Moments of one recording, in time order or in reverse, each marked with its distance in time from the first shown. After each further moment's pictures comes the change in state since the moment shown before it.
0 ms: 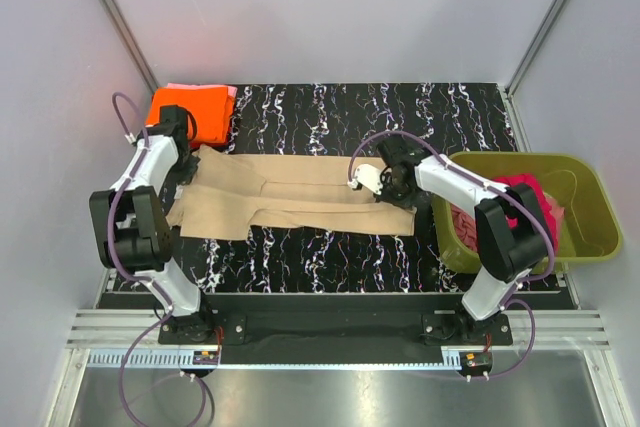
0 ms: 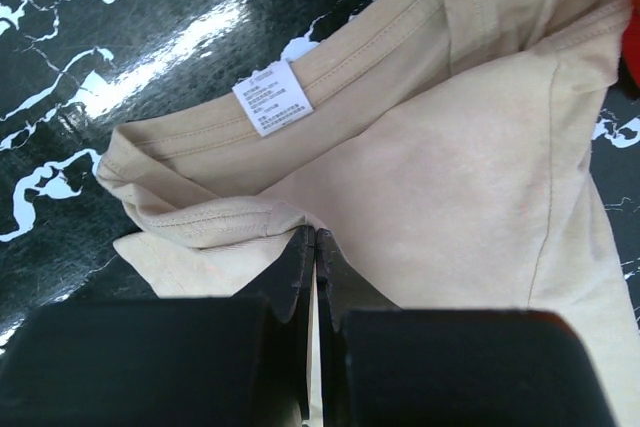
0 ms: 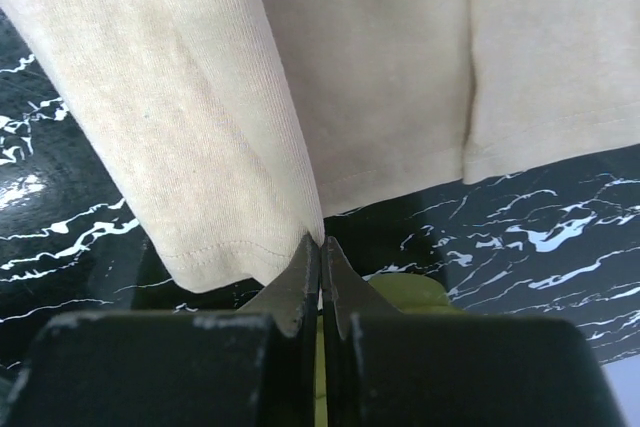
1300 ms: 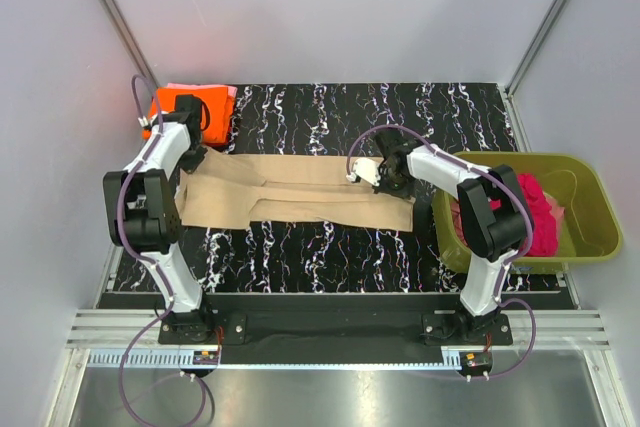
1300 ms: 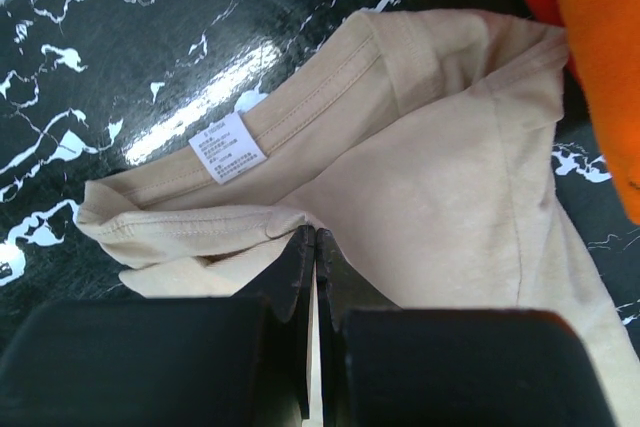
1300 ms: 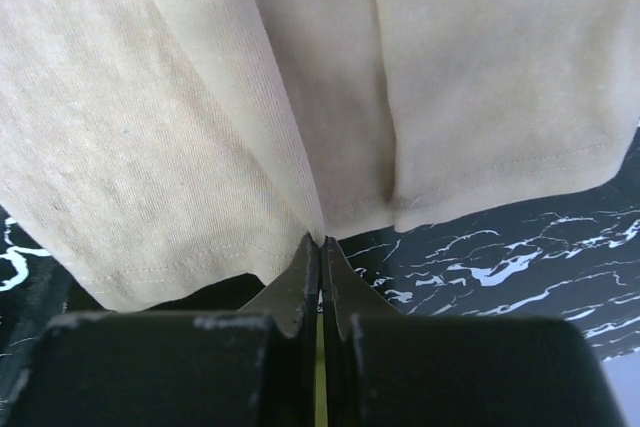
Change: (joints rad) left arm -0.062 0.143 0.141 -0.008 -0.113 0.034; right arm -0.043 0.164 0.109 0.046 0.041 -0.075
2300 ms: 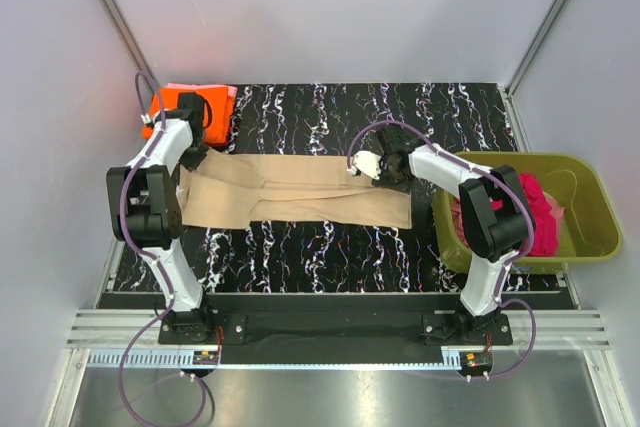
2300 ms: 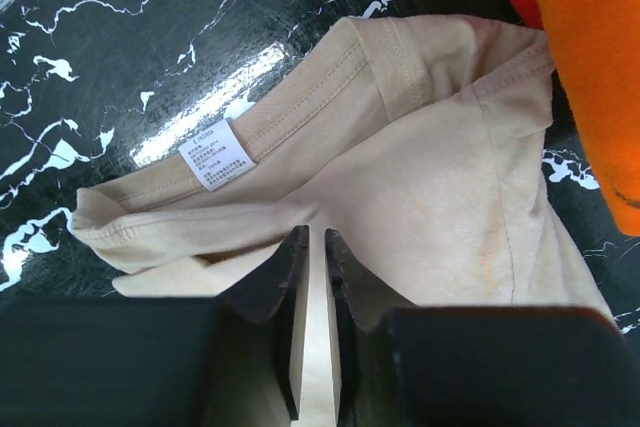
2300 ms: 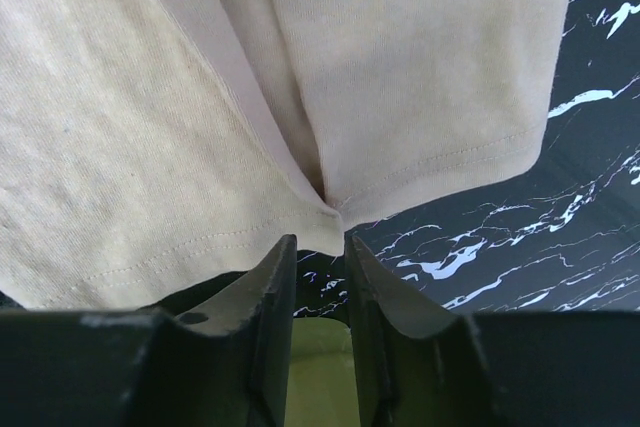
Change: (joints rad) left arm -0.012 0.044 0.051 -0.019 -0.014 0.007; right arm -0.010 -0.007 0.000 0.087 0.042 -0.009
